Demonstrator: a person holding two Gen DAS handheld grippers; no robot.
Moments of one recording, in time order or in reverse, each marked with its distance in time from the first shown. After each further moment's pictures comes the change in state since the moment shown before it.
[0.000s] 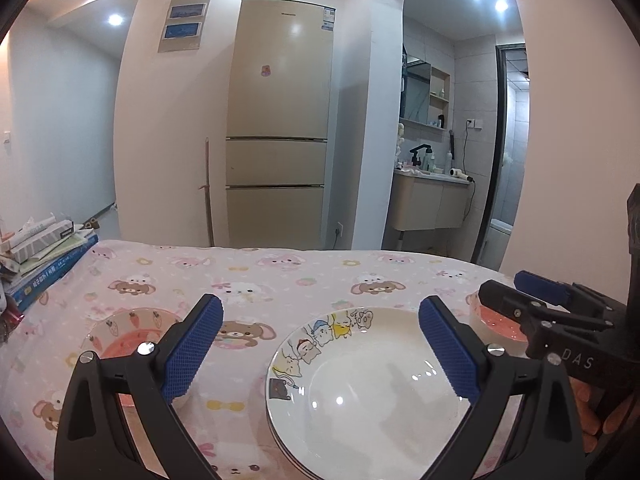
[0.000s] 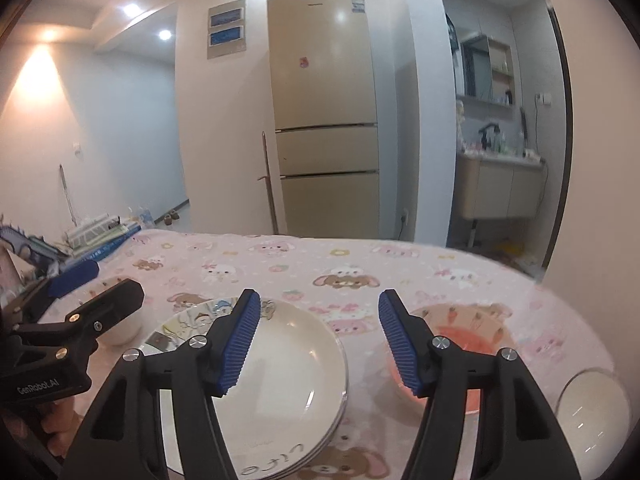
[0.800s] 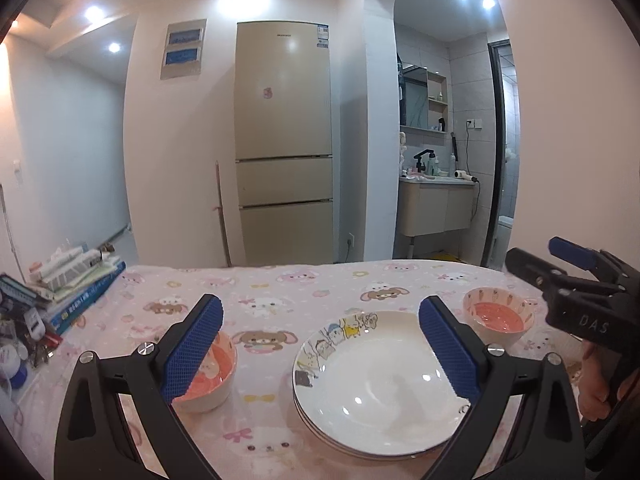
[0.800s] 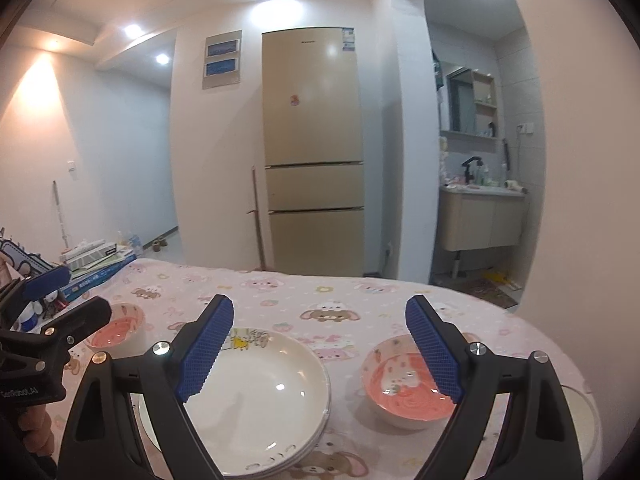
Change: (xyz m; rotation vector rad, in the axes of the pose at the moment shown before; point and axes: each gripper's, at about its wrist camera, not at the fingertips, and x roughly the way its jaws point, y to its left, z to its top) left arm -0.056 -0.003 0.013 0.053 -0.032 0.039; right arm -0.060 0.007 0.013 -0.036 -0.138 -0.090
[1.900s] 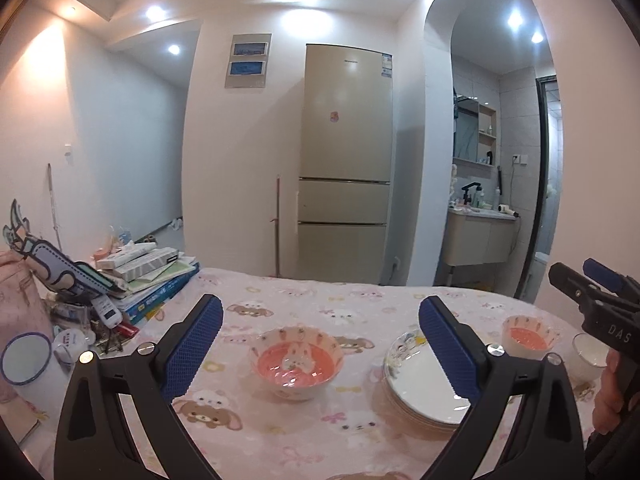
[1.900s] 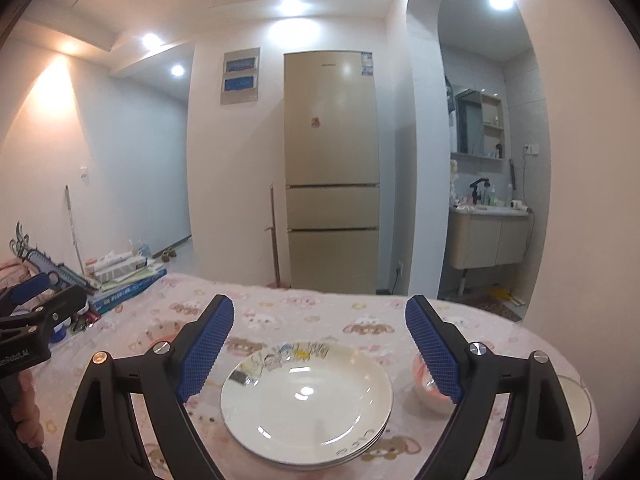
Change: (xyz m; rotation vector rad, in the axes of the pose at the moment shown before) left arm -0.077 0.077 0.010 -0.097 -0.081 0.145; right arm -0.062 0.071 0.024 -0.013 -0.070 0.027
